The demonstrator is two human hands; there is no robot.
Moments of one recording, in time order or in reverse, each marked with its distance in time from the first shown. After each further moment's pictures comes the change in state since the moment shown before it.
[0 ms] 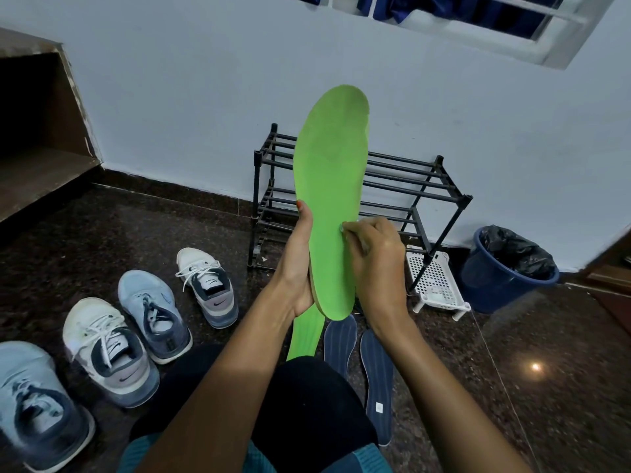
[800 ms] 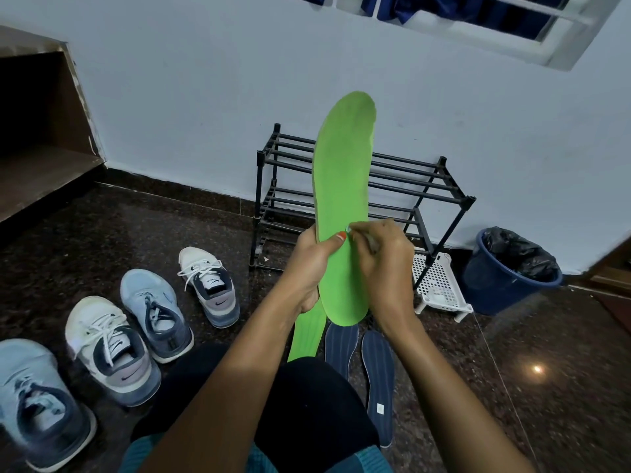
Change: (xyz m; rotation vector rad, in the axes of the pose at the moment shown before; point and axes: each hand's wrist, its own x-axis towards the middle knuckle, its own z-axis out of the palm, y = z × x) left_hand 0.005 -0.004 0.009 0.162 0.149 0.099; right_hand 0.003 0.003 -0.004 0.038 -0.042 0.061
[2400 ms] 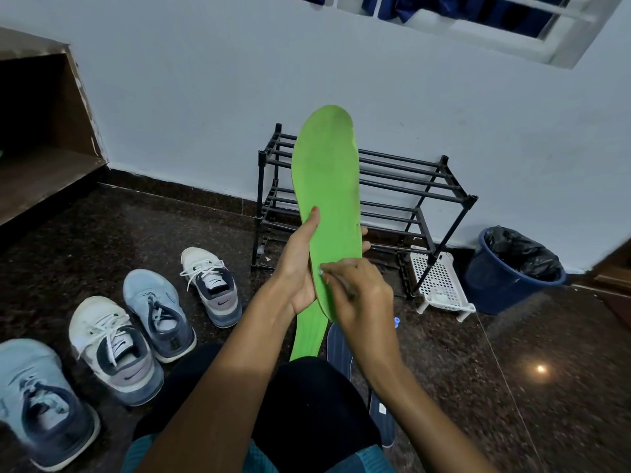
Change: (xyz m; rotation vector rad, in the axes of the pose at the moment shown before) left_hand 0.001 0.003 -0.017 -0.187 -0.128 -0.192; right_hand -0.050 -0.013 0.007 0.125 -0.081 -0.038
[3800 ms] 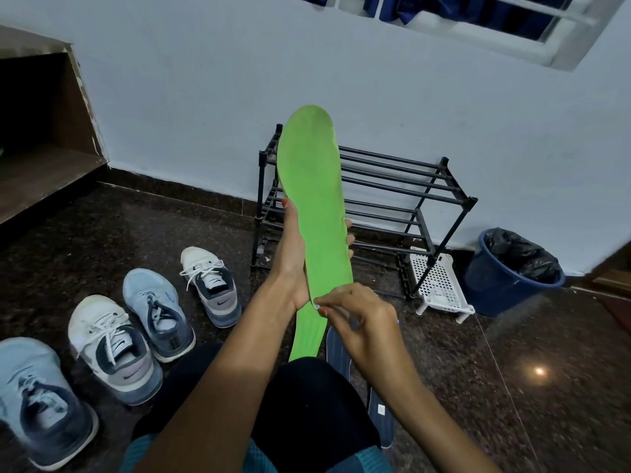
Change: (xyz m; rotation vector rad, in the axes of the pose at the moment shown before) left_hand 0.003 0.003 0.001 -0.037 -0.002 0.053; right_hand -0.019 0.006 -0.015 0.102 -0.215 -0.014
